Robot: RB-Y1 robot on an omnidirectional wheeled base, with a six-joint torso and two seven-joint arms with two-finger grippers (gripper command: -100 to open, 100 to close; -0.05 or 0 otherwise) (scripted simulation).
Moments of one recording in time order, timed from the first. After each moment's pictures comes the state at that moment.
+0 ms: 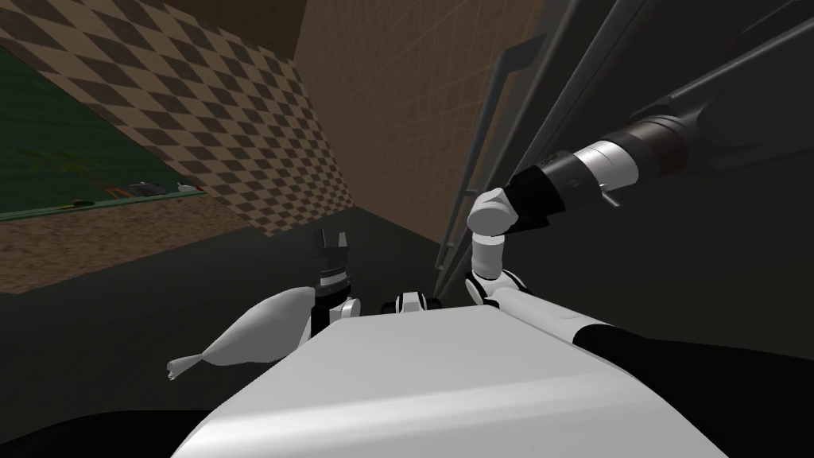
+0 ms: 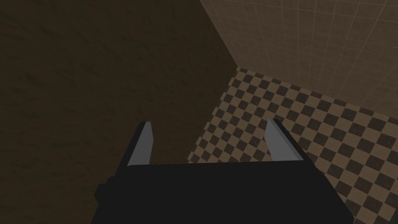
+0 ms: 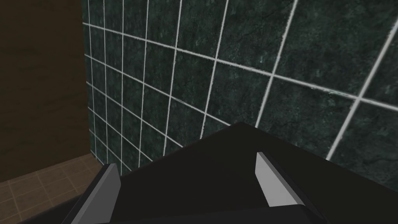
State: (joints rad) left arm 0.53 0.00 -0.06 -2.24 0.01 -0.57 0.08; right arm -0.59 -0.24 0.00 -2.31 -0.82 -1.13 0.20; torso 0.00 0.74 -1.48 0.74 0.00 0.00
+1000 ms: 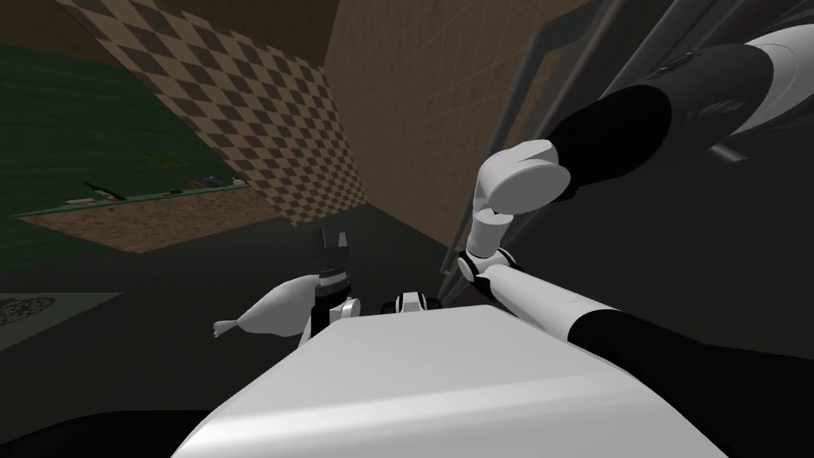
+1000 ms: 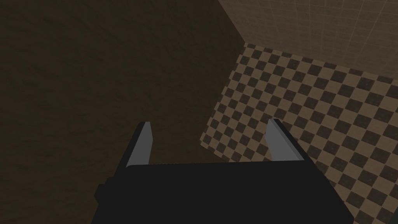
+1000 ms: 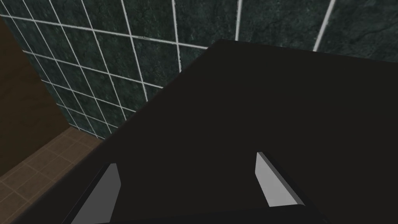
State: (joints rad) left arm 0.53 0.00 -0.06 -2.24 0.01 -0.57 0.08; right arm -0.88 -0.24 -0.02 -2.30 -1.05 -1.26 0.32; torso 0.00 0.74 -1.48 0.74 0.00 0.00
